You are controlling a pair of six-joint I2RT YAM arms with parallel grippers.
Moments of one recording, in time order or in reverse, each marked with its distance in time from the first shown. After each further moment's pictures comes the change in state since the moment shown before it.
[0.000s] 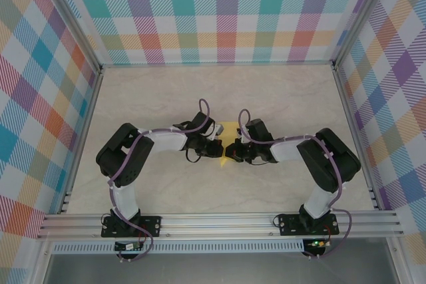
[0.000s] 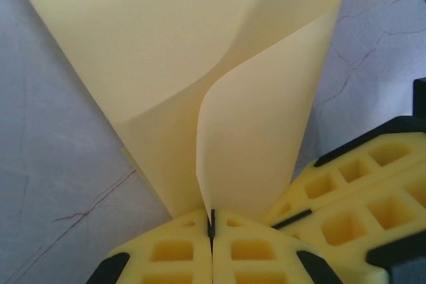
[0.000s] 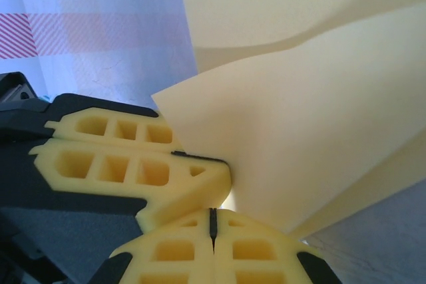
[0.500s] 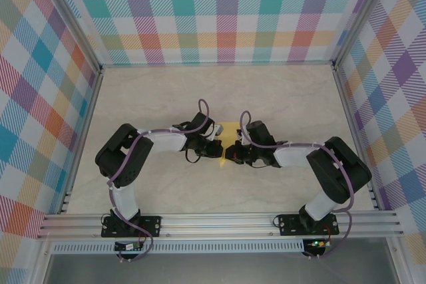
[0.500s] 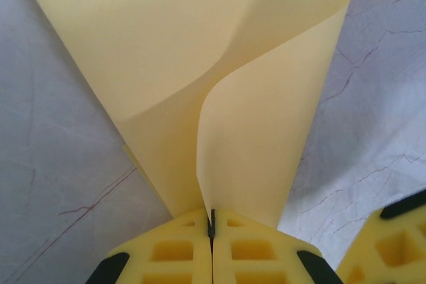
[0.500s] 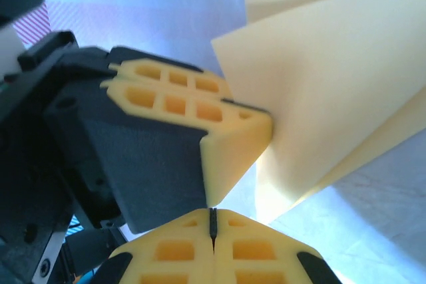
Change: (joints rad) left arm 0.000 -0.008 -0.011 0.005 -0.006 0.000; right arm 0.028 -0.120 -0.045 -0.024 0.023 0.006
